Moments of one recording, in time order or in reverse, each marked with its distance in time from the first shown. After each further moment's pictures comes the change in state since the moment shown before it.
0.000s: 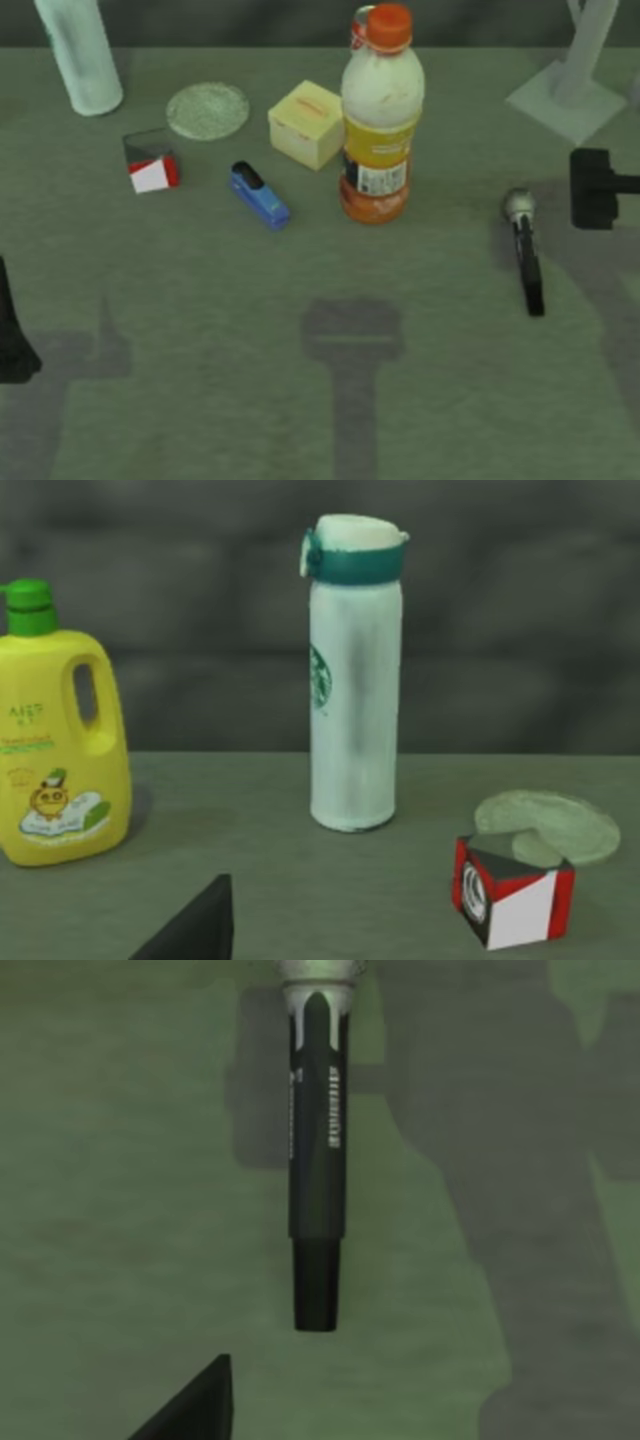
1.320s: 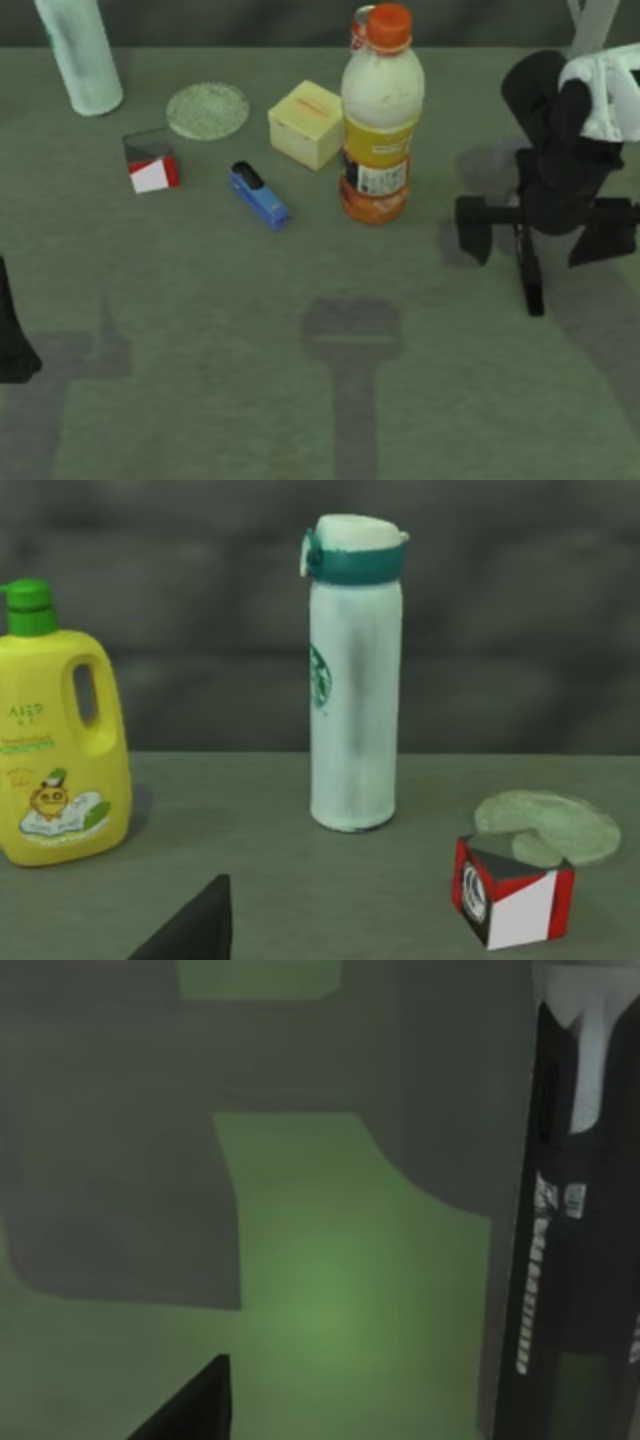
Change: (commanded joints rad) left arm 0.000 0.000 0.000 0.000 0.000 0.000; right arm 0.086 0.679 0.372 -0.074 0.004 0.097
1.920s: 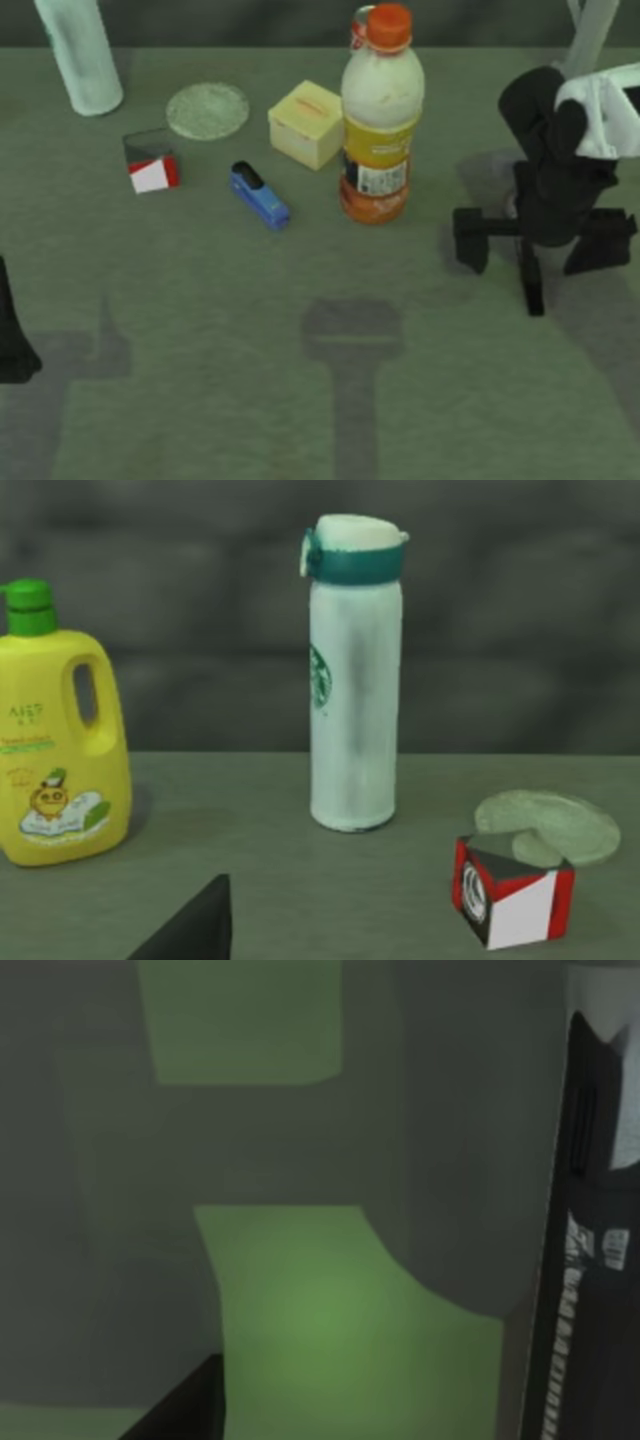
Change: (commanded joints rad) left arm 0.000 0.000 0.000 0.000 0.000 0.000; right arm -0.001 0.073 -0.053 0.121 0.001 0.000
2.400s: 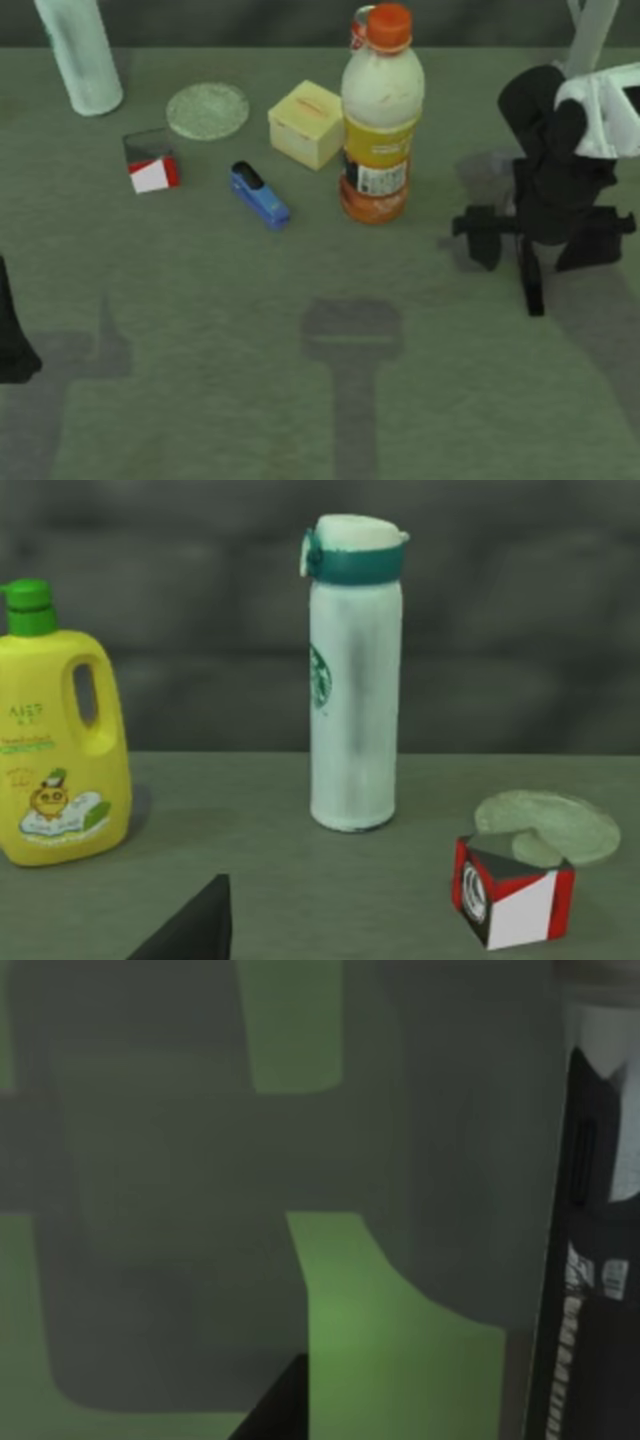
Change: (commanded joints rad) left arm 0.000 0.000 0.000 0.000 0.000 0.000; right arm 0.000 0.000 0.000 0.000 0.000 0.000
